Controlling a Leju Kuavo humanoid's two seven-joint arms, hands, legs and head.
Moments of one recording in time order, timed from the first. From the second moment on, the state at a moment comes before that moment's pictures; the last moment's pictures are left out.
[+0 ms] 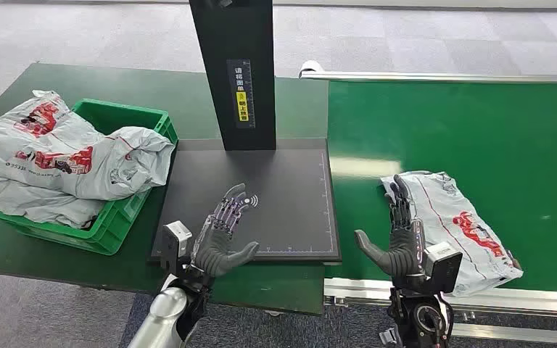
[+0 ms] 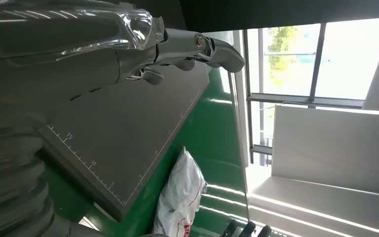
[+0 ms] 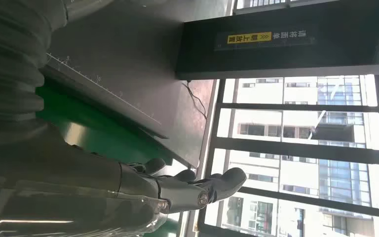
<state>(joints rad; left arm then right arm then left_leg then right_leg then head) -0.24 -0.22 -0.30 -1.07 0.01 -0.30 -0.52 -0.09 0.17 -0.04 -1.38 0.13 0.13 -0.57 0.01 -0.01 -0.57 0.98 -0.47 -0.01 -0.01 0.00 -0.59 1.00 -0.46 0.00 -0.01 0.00</state>
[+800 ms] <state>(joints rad) -0.23 -0.22 -0.30 -1.08 0.03 -0.27 -0.52 -0.13 0.11 -0.11 -1.37 0.53 -0.28 -0.35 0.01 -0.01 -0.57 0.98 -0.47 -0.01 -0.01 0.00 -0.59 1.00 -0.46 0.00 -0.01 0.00</state>
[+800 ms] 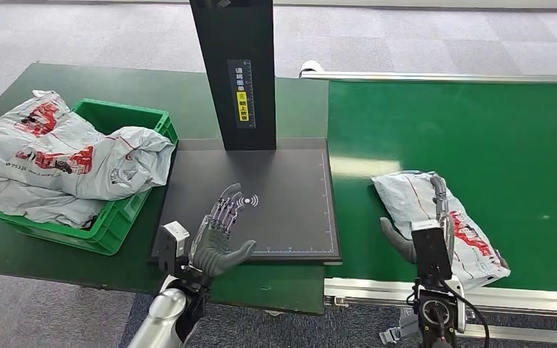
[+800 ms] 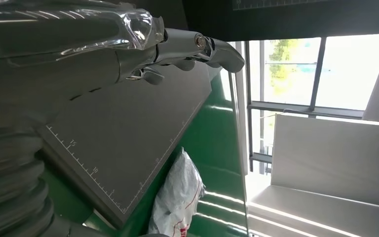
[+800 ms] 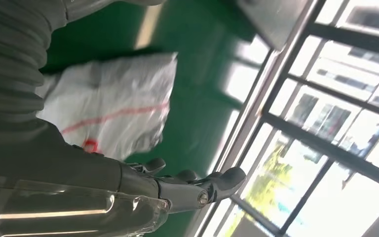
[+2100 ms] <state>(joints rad) -0.23 -0.22 -0.30 -1.04 0.00 -0.27 -0.50 -0.13 -0.08 -0.24 -1.17 1.13 0.20 0.10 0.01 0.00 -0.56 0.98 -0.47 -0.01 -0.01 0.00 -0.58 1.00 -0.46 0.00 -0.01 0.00</state>
